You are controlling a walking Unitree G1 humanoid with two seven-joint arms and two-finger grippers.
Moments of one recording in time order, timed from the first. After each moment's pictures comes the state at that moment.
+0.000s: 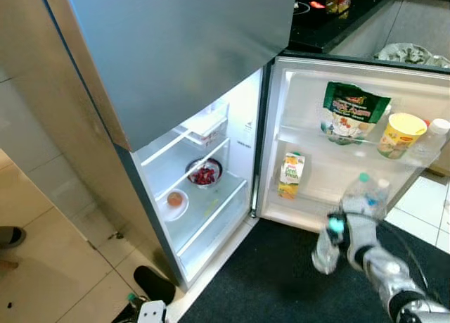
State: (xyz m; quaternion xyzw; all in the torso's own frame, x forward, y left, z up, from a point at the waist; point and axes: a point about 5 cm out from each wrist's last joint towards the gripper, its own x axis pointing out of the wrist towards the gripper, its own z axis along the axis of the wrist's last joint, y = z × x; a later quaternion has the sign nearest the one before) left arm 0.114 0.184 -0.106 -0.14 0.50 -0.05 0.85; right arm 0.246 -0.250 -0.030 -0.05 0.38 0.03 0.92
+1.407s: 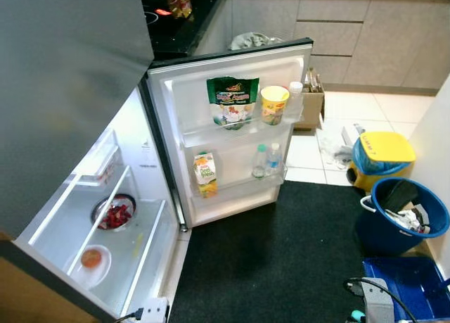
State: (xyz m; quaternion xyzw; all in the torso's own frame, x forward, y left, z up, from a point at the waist) left arm 0.116 0.180 -0.106 -0.13 0.51 -0.06 0.85; right arm 0.145 -0.250 -0.088 0.00 0.53 -0.05 0.85
